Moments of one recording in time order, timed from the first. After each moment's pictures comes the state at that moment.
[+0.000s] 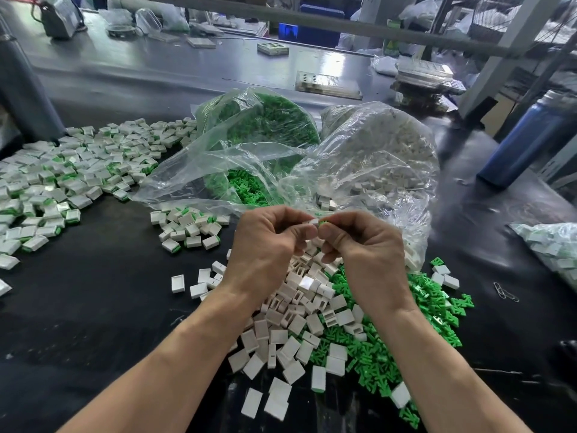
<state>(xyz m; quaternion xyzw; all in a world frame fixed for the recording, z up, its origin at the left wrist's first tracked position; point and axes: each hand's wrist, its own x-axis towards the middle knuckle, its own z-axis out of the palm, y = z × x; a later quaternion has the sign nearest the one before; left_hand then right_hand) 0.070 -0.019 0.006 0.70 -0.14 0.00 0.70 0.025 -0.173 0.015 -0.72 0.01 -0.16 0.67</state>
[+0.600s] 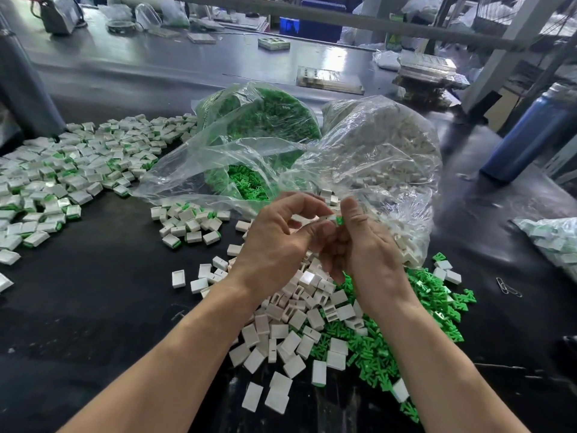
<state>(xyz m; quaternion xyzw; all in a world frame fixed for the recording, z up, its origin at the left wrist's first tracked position) 0.070 -0.027 0.009 0.72 -0.22 0.00 0.66 0.018 -0.169 0.022 -0.71 0.03 -0.08 0.70</state>
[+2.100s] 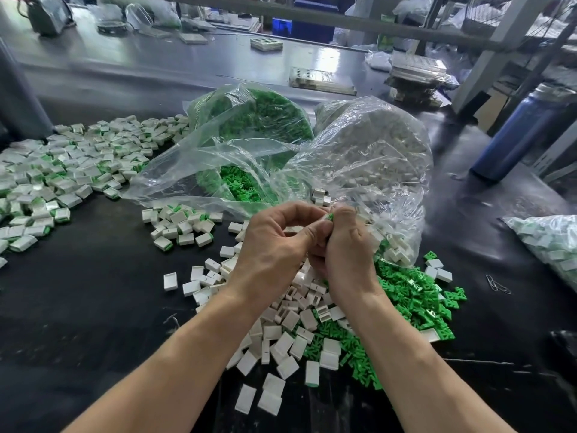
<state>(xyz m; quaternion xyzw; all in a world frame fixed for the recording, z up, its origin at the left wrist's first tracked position) 0.051 -0.035 0.017 0.64 -0.18 -0.05 0.74 0.037 -0.144 0.020 -0.64 0.08 -0.10 0.76</state>
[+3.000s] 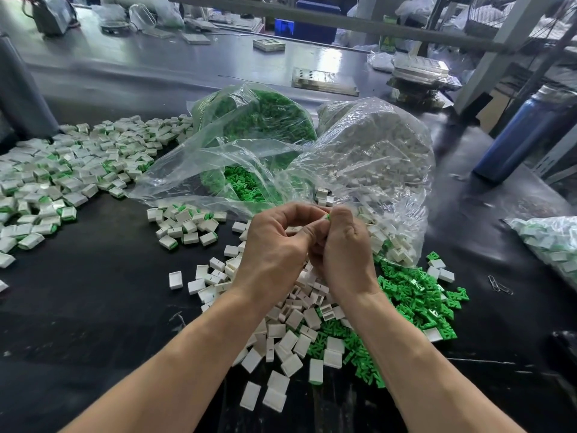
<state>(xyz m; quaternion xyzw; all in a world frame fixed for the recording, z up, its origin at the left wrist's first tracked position) 0.048 -0.036 0.018 0.64 -0.14 -0.04 0.75 0.033 -0.139 0.022 -0.68 0.06 -0.12 0.72</state>
